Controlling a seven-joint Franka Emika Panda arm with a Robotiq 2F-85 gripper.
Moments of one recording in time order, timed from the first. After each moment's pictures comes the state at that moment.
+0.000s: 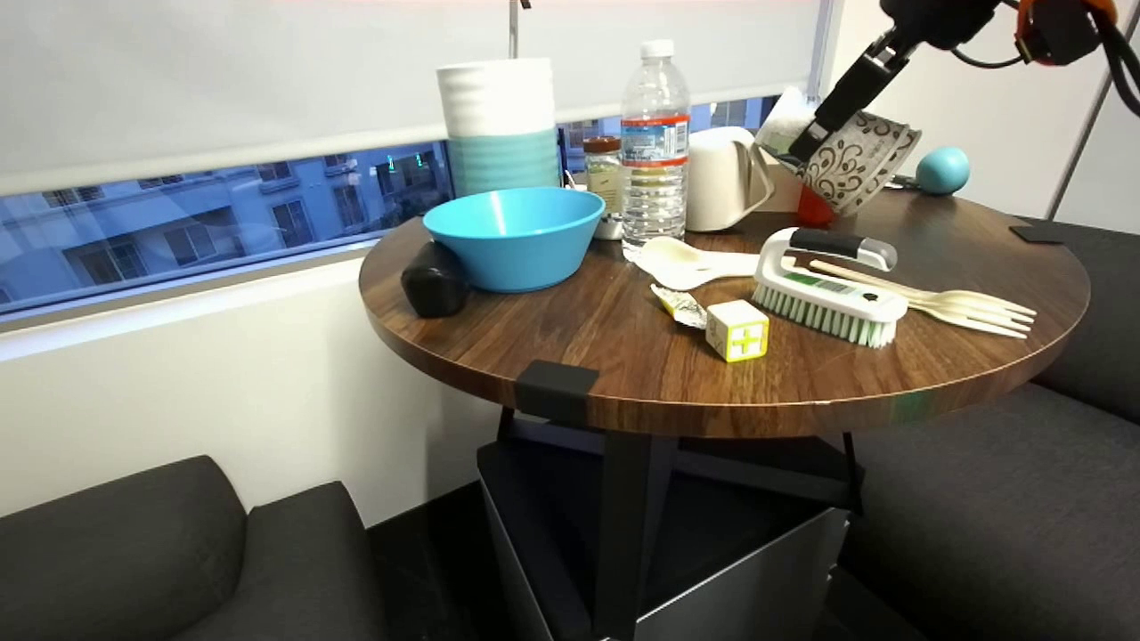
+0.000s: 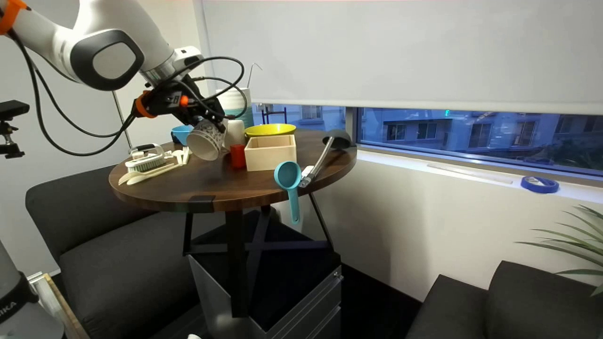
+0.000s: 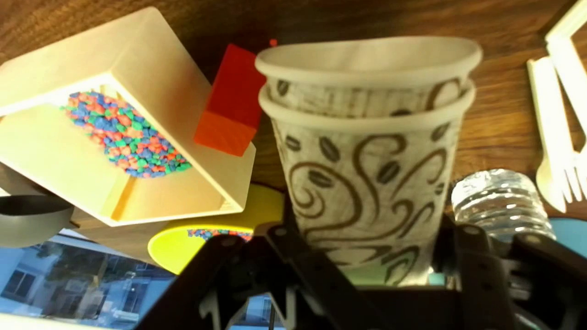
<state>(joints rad) 0.15 -0.57 -0.20 -2.75 0.03 2.82 -0.42</state>
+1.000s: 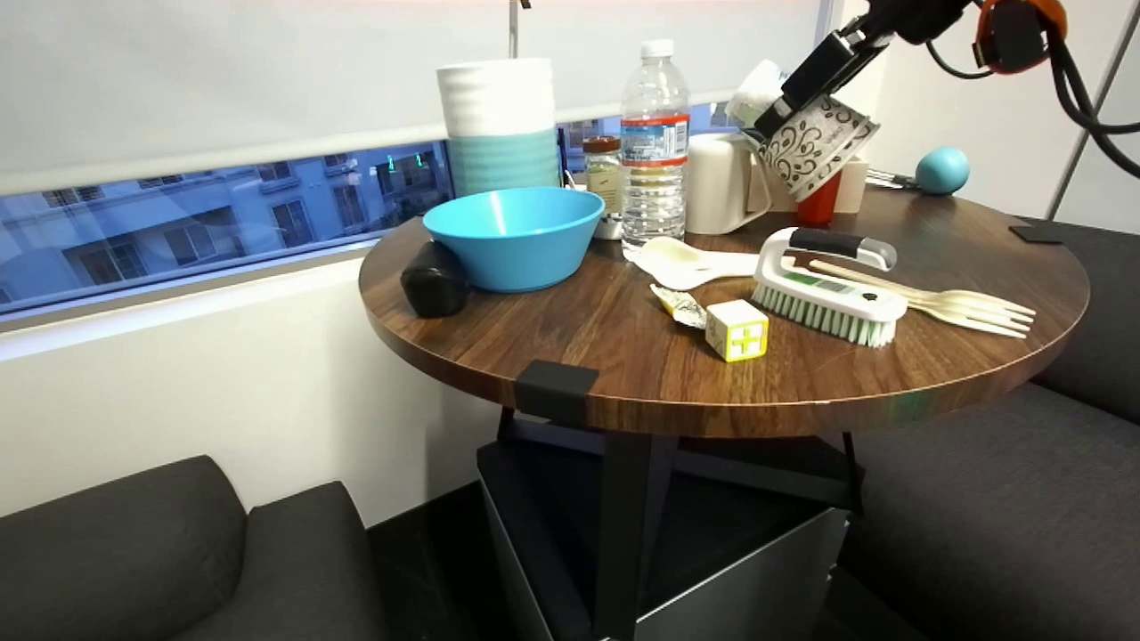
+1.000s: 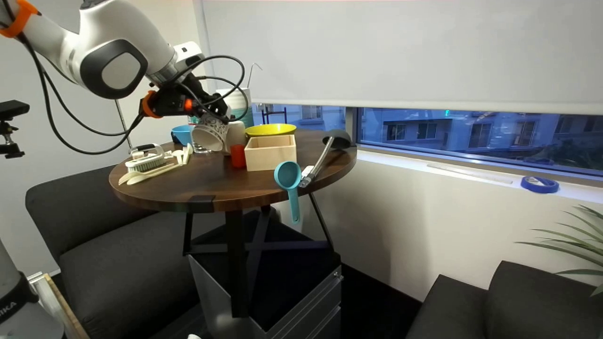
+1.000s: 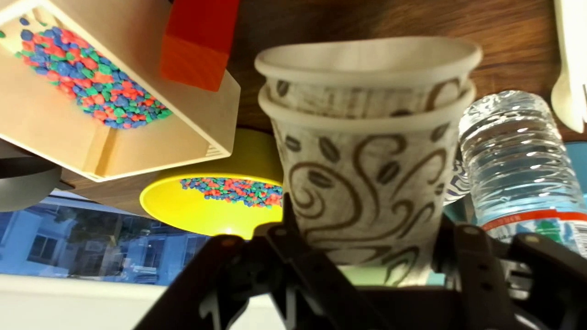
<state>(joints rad) 0.30 -0.53 -0.31 -2.75 0.06 3.01 -0.38</state>
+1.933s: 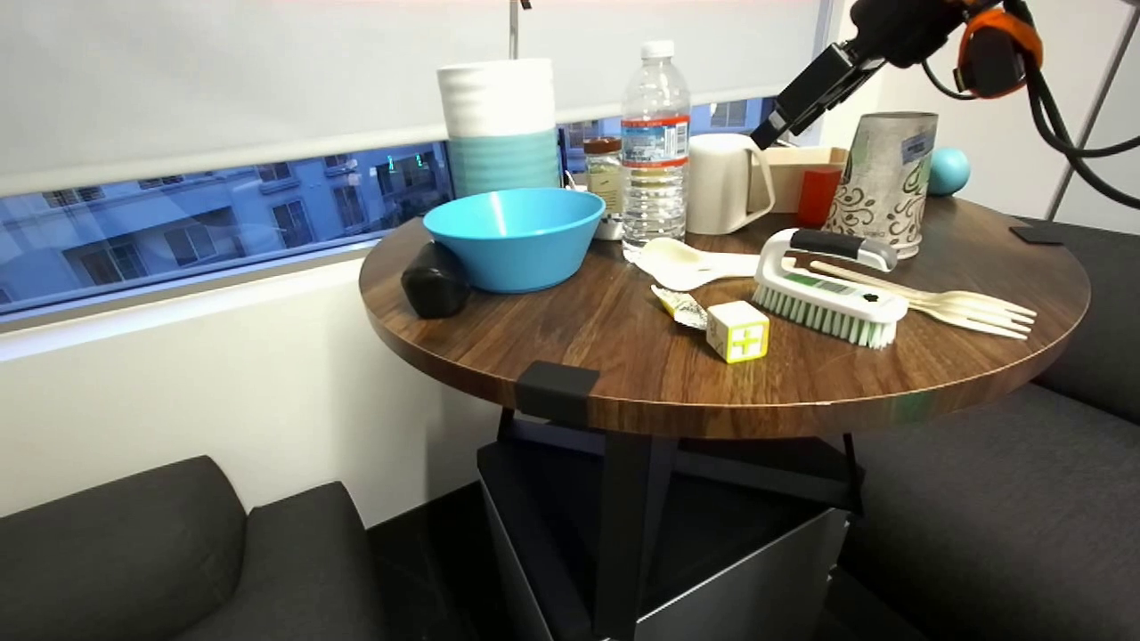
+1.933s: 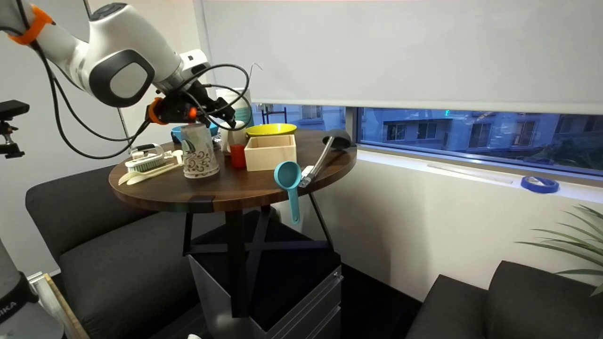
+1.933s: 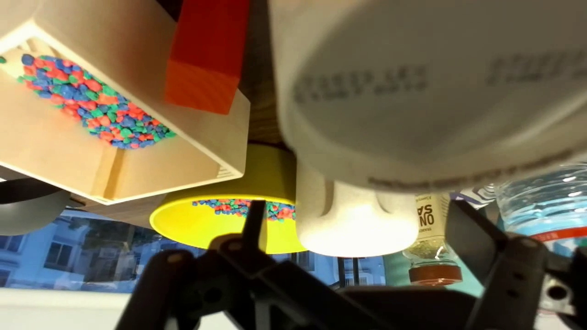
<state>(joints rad) 0.33 -0.48 -0.36 -2.75 0.06 3.07 -0.36</state>
